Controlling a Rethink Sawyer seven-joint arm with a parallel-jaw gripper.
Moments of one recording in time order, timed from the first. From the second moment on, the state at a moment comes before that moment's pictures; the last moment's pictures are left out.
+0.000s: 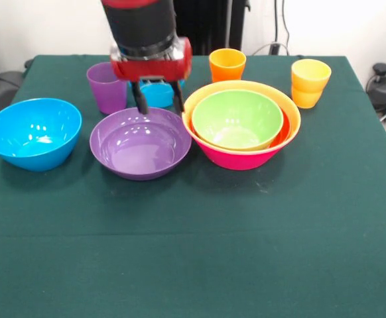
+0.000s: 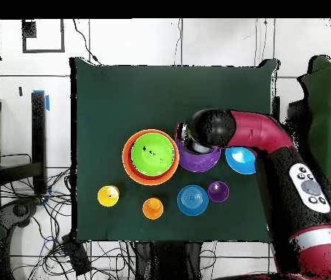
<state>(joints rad) -0.69 -0.61 0.50 1.54 -0.39 0.87 1.82</state>
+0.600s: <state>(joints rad) -0.70 -0.64 0.54 1.46 -0.40 1.00 1.82</state>
